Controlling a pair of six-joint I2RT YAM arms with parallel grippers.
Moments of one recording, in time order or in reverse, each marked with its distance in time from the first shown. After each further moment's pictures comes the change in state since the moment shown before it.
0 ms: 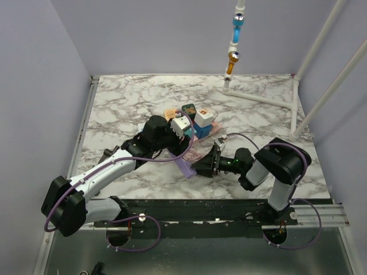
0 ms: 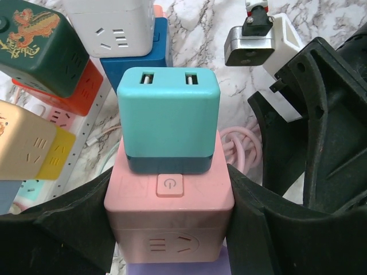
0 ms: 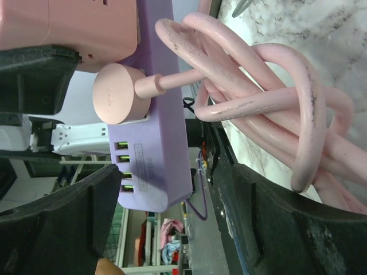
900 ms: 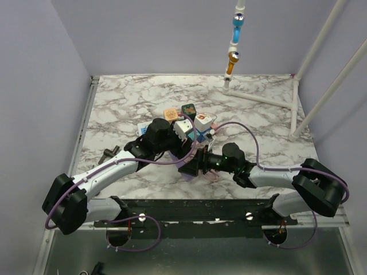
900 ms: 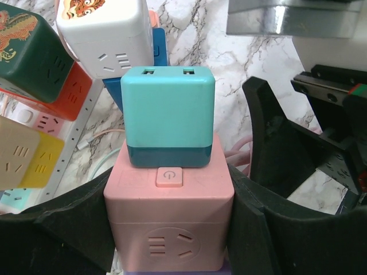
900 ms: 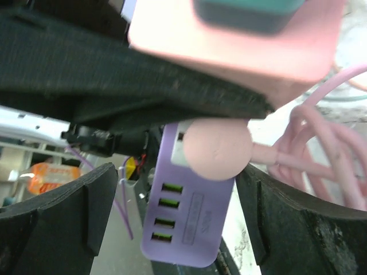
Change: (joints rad) left arm -0.027 0.015 -0.030 0.051 -0.026 0.008; right arm 0.220 -0.401 0.194 -0.683 0.264 -0.533
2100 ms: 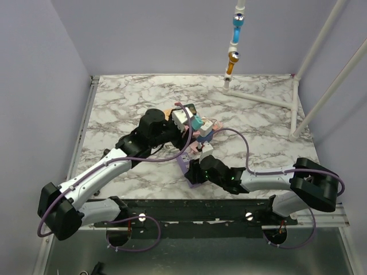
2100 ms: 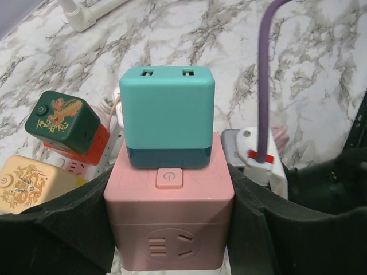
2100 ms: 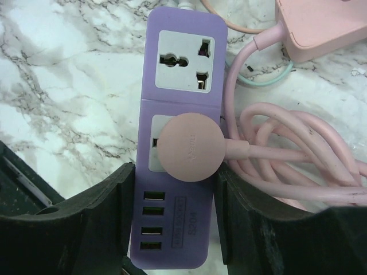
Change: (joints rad) left arm -0.009 -0.043 0.151 -0.049 0.020 -0.017; right arm 0.240 0.045 0.109 -0.490 0.676 -0.237
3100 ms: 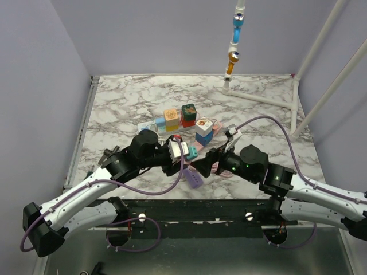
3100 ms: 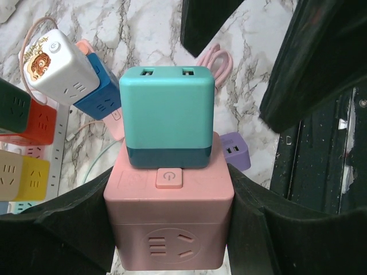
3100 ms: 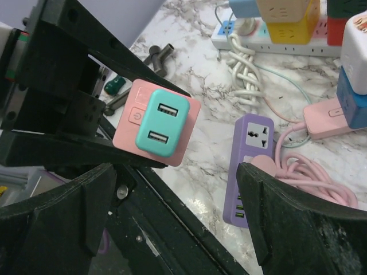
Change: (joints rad) left arm -0.093 -0.275 -0.145 -0.270 0.122 0.239; right arm 0.002 -0.626 0.162 -0.394 -0.056 -0.041
